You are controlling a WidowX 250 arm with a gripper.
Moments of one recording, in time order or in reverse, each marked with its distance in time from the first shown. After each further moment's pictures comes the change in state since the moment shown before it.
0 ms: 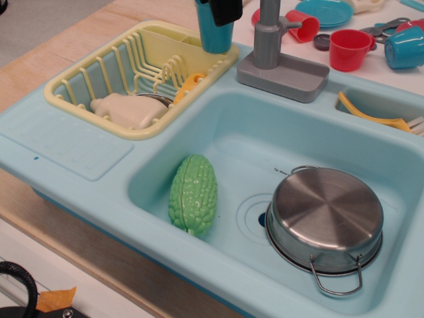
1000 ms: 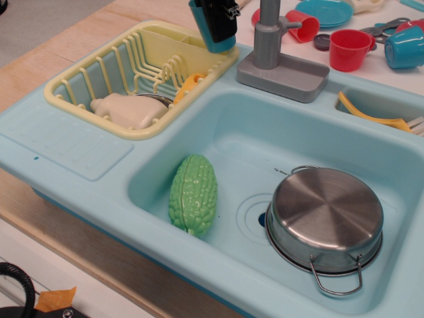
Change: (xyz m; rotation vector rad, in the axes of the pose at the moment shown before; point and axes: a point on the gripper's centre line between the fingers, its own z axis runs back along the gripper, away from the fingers) arm -0.008 0.006 -0.027 -0.032 -0.006 0.136
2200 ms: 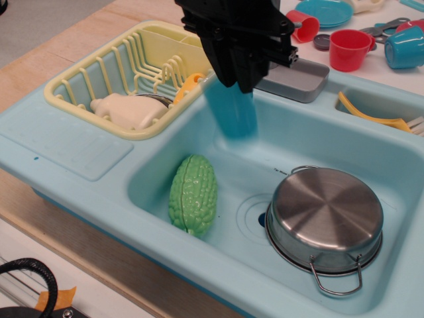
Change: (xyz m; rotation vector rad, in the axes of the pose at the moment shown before) arm -0.026 -0.116 0.018 0.077 -0.066 0.377
